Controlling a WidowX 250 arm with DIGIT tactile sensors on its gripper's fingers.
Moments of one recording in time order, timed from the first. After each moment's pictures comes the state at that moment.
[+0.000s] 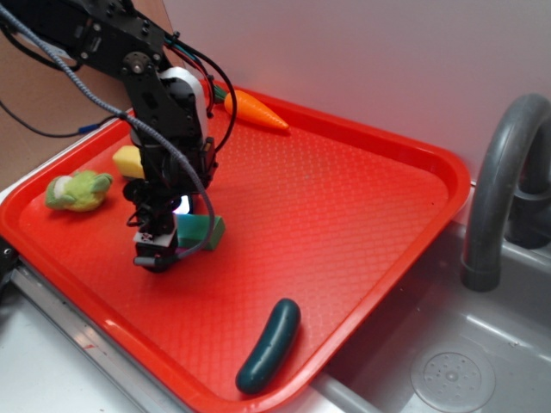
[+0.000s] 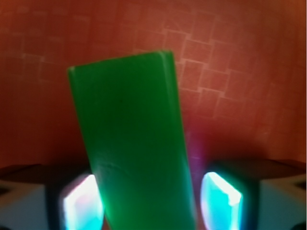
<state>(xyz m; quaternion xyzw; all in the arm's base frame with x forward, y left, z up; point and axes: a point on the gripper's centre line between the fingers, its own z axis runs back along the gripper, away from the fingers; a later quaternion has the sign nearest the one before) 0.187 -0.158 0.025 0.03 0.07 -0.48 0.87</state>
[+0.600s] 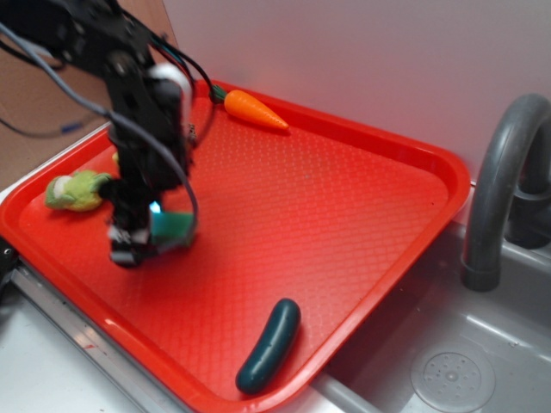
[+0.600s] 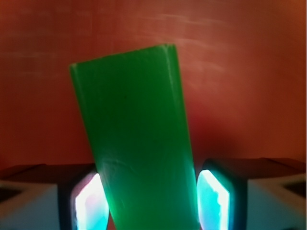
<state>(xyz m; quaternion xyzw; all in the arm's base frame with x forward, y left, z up) 0.178 -0.129 0.070 0.05 0.09 -0.36 0.93</state>
